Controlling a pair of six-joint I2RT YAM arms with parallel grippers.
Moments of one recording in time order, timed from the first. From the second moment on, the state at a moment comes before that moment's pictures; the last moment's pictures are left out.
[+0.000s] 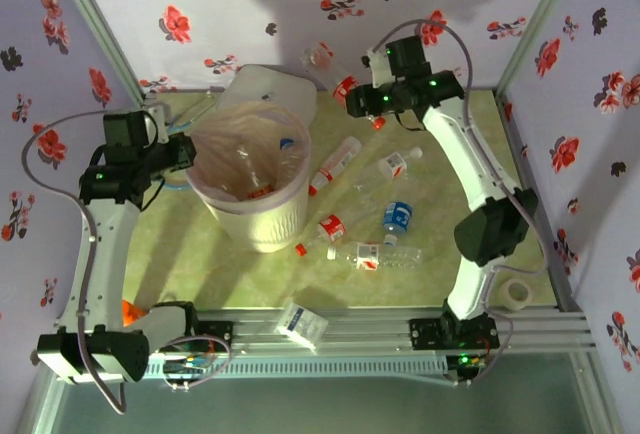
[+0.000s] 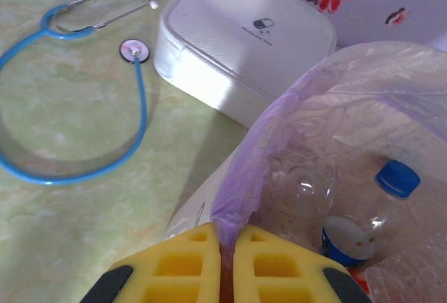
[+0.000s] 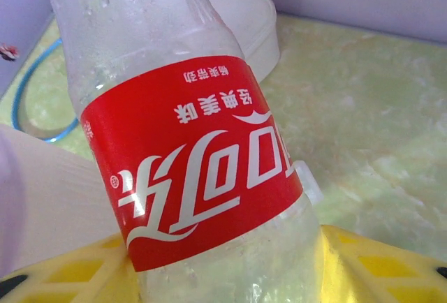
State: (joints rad) left arm -0.04 1.13 1.29 -0.82 0.22 -0.28; right arm 0.39 1.81 2.01 -0.95 -0.27 0.11
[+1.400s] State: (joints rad) left arm -0.14 1.15 1.27 -0.74 0.21 -0.31; right arm 0.81 1.88 1.96 -0.78 -0.35 0.28
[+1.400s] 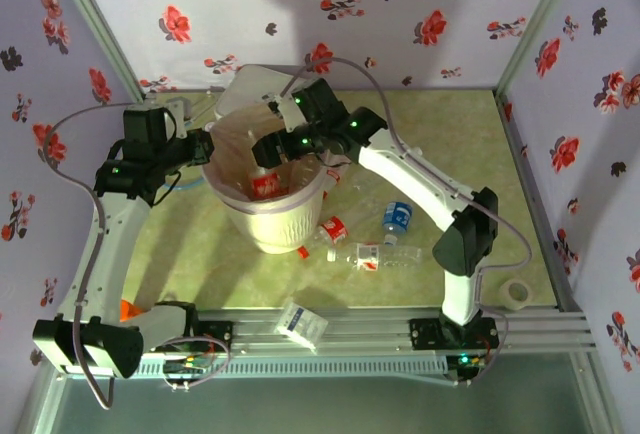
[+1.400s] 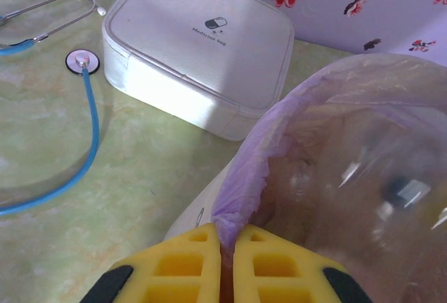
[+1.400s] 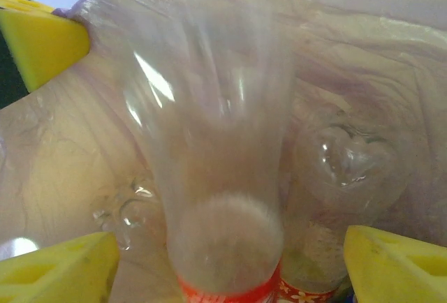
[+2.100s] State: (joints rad) left arm -0.14 1.15 1.27 -0.74 0.21 -0.31; right arm 0.84 2.19 2.39 -0.87 -0.24 0.24
